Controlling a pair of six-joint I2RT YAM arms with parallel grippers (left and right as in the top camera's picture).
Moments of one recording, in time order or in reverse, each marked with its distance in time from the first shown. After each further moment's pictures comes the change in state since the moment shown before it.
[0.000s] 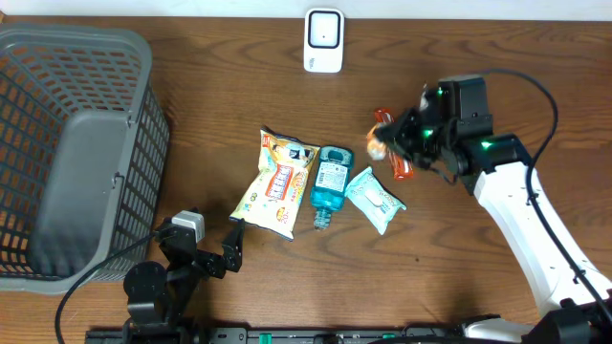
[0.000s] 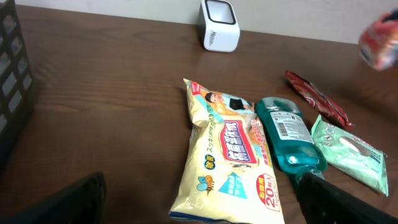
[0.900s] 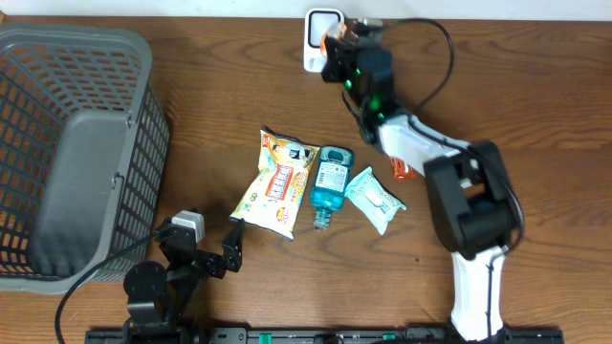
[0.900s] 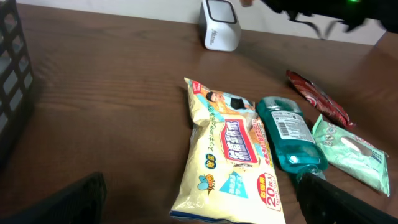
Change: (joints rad) left arm 0.000 0.002 0.000 -0.002 -0.003 0.000; right arm 0.169 0.749 0.311 1.142 0.410 -0.380
